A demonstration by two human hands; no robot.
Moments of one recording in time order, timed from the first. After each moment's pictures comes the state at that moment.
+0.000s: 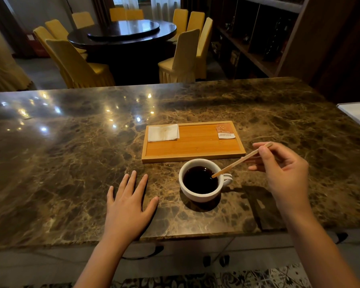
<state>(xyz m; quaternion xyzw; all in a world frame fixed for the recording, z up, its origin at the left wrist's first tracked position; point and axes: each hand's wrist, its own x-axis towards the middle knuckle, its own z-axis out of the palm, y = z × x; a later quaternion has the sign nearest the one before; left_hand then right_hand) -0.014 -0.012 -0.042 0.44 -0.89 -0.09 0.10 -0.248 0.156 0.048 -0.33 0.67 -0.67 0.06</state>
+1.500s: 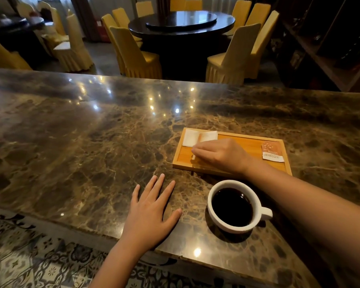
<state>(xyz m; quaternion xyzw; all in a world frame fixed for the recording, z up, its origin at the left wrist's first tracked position) -0.014 -0.010 -0.039 0.47 -0.87 -0.10 0.09 -0.279 -0.054 0.000 -0.89 0.35 -0.21 -0.19</state>
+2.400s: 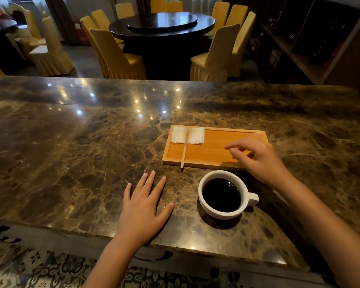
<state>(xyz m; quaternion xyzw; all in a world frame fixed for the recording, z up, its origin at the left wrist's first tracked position) -0.012 -0.012 -0.042 0.46 -0.88 -0.11 0.11 -0.298 0.047 0.028 -0.64 0.67 -0.37 0.10</state>
